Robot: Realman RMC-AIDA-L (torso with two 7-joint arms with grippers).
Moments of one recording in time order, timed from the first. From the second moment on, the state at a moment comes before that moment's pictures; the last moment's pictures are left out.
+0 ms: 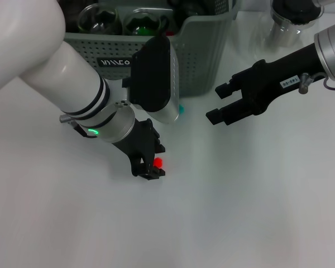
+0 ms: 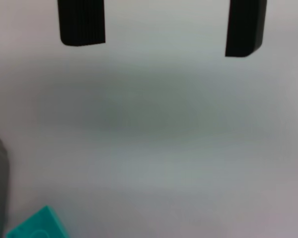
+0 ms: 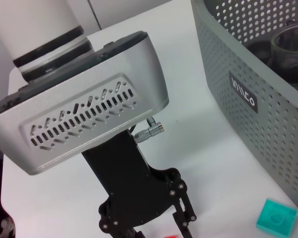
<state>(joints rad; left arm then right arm) -0.64 -2.18 1.58 1.11 2.54 1.34 -1.91 0.78 2.07 -1.02 -0.98 -2.27 -1.63 1.98</state>
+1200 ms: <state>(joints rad) -0.55 -2.18 1.44 1.24 2.43 1.43 -1.96 0.78 2.07 -1.02 -0.98 -2.26 -1.63 1.98</state>
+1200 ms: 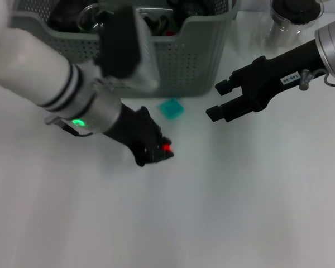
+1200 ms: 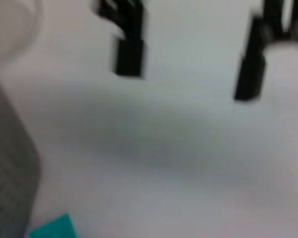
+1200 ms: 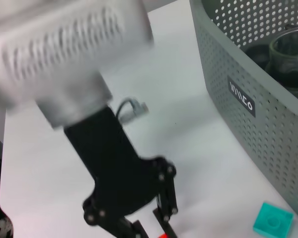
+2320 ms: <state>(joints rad) -0.76 -2.05 0.78 1.09 2.13 1.25 -2.17 0.80 2.07 -1.02 -0.98 -2.27 -1.63 1.99</state>
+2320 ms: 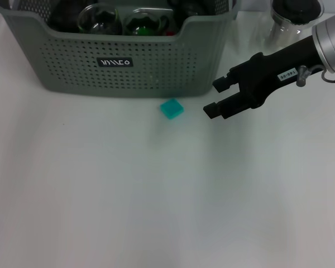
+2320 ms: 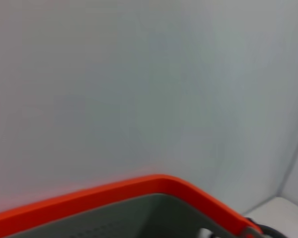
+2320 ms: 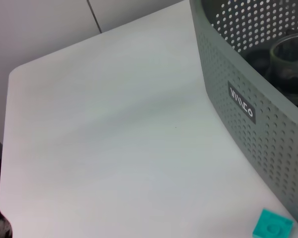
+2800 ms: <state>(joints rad) -0.80 -2.04 0.79 1.05 2.17 1.21 -2.15 0.80 2.07 -1.02 -0.98 -2.27 -1.63 1.99</state>
